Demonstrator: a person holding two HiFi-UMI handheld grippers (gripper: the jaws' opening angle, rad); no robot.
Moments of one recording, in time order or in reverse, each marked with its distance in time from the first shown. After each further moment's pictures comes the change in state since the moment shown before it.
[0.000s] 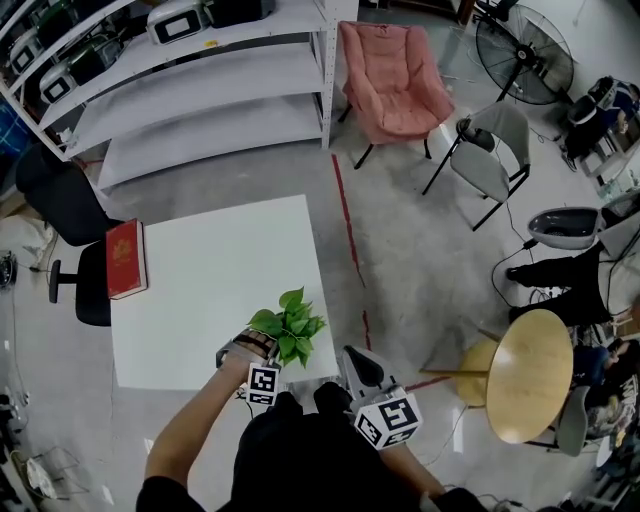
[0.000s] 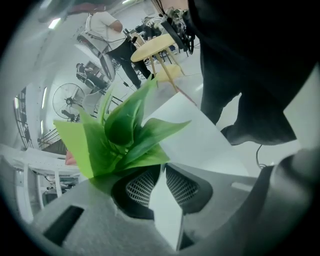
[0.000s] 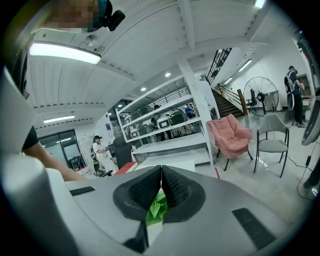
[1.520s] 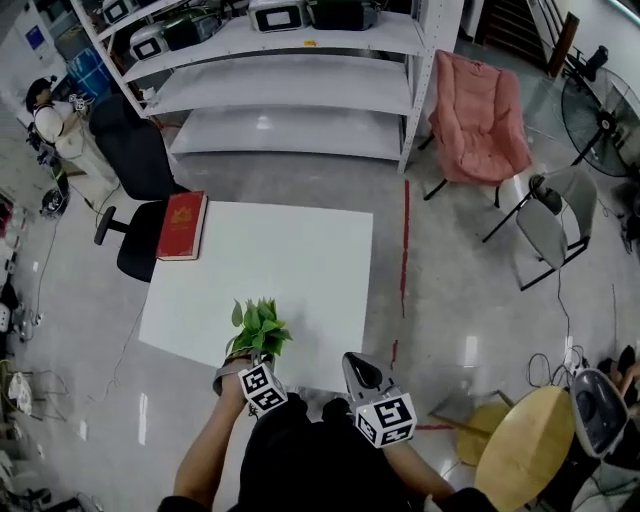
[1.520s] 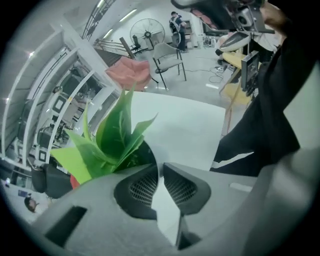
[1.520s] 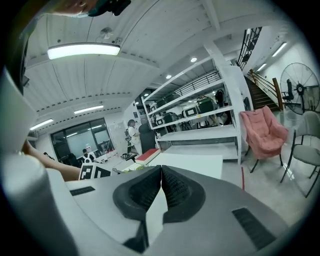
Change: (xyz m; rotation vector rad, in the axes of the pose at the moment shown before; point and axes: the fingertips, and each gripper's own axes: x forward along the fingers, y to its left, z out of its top) left arm -0.065 -0.036 -0.065 -0.983 0.278 0.022; right arm 0.051 0.020 -0.025 -0.129 0.138 0.308
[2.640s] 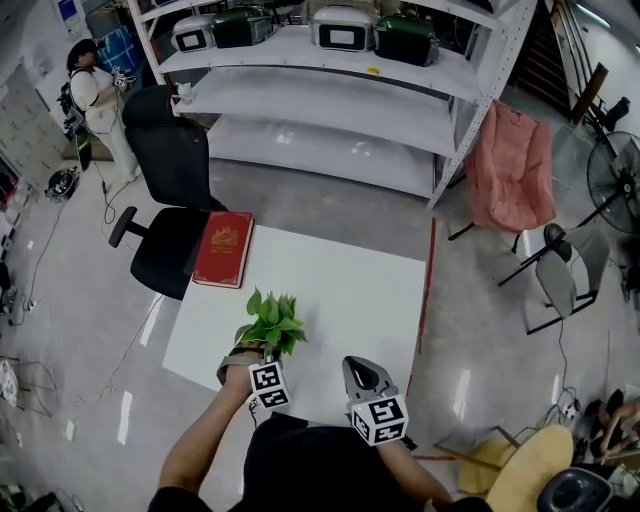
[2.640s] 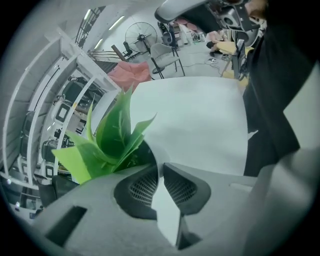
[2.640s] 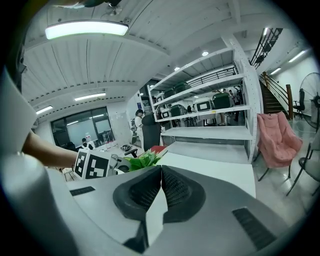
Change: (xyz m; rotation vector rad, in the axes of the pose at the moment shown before) left arm 0.023 0.173 -0.106 0.151 -0.028 0.063; right arm 0.203 0.084 0.027 -0.096 0.078 0.009
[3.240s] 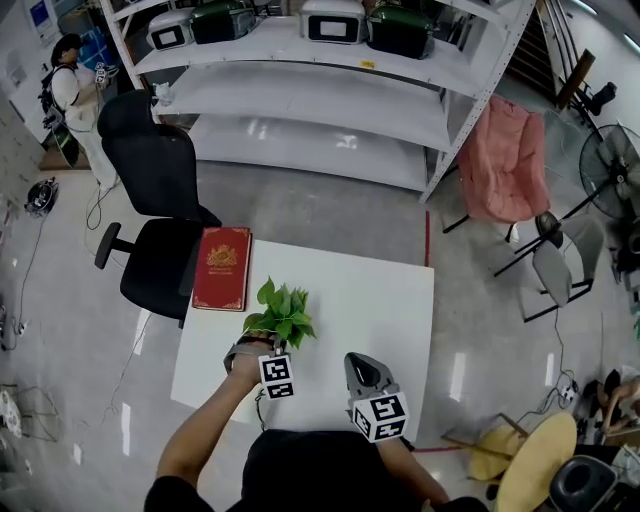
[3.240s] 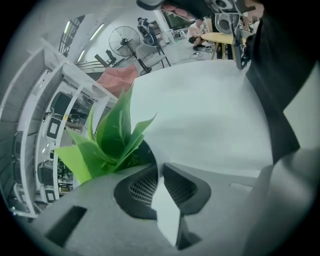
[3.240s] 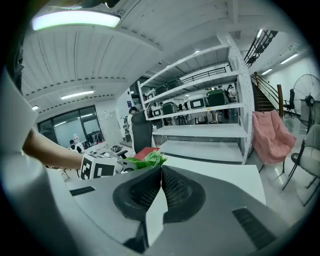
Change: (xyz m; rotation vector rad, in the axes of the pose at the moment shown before) left arm 0.067 0.083 -0.028 0.192 -0.045 -0.018; right arm 0.092 -0.002 0.026 0.049 0.023 -0.107
